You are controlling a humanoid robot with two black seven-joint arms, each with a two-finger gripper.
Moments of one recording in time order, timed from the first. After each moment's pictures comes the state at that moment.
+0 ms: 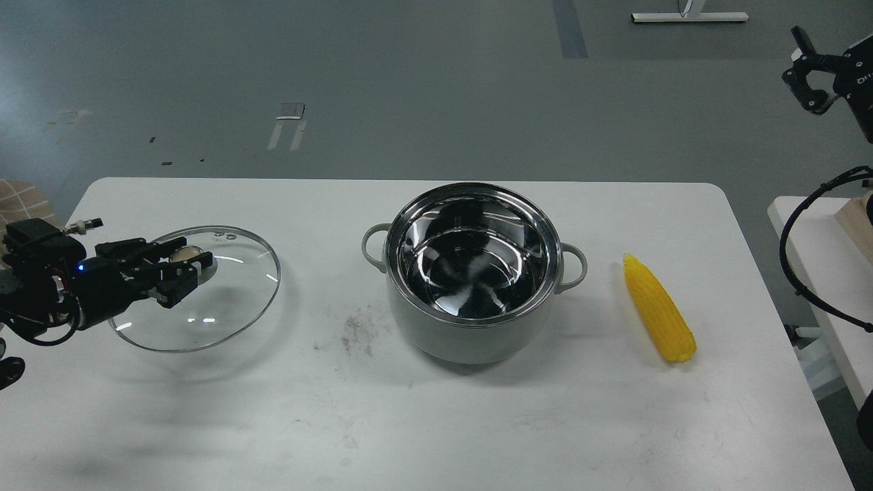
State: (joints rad) left arm -0.50 0.95 -0.34 -1.03 1.69 0.26 -0.49; right arm 0.72 -0.33 1.68 0.79 -0.49 0.49 -0.14
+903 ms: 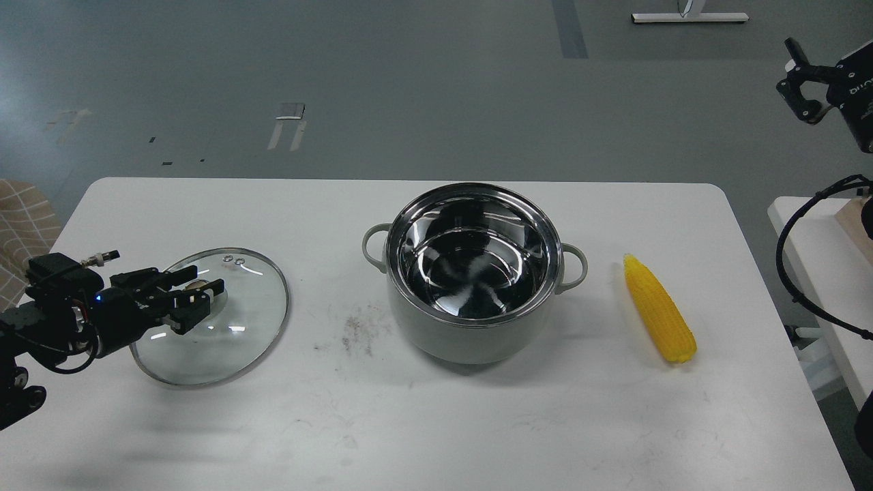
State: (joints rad) left arm -0.45 0.90 -0.35 -1.00 1.67 0.29 -0.49; right arm 0.71 -0.33 1.67 0.79 -0.49 0.49 -0.14
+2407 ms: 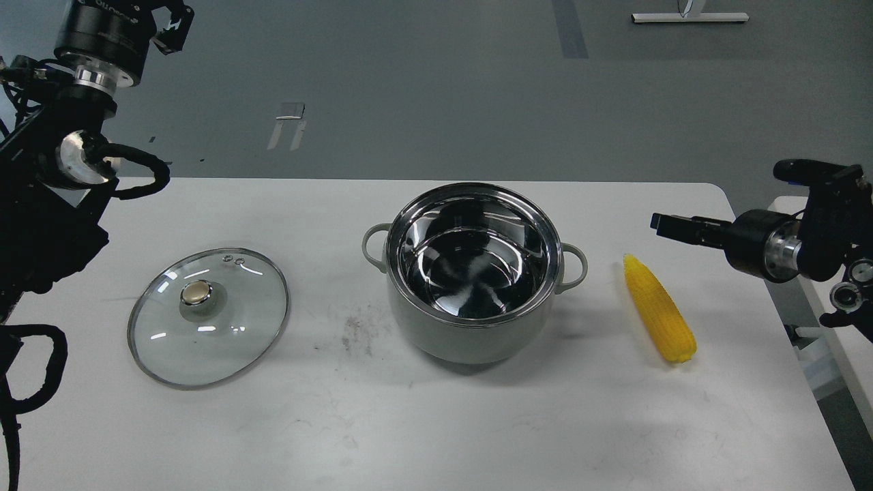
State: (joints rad) left arm -0.93 0.44 -0.89 -0.54 0.10 -0.49 -0.49; right arm 0.58 -0.66 0.77 1.27 -1.67 0.49 -0.11
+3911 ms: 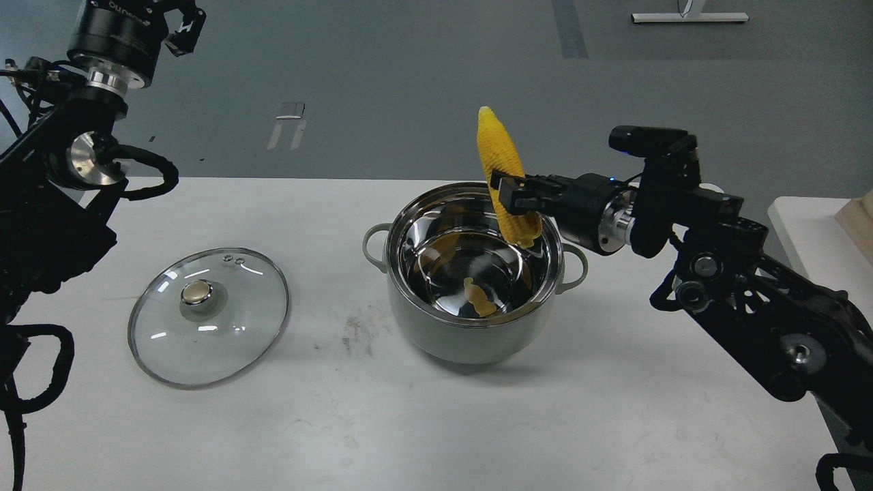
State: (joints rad) left arm -0.94 0.45 -0.90 -0.55 0.10 -0.49 -0.49; right arm 0.70 -0.26 0.75 1.47 -1.77 0.46 -0.23
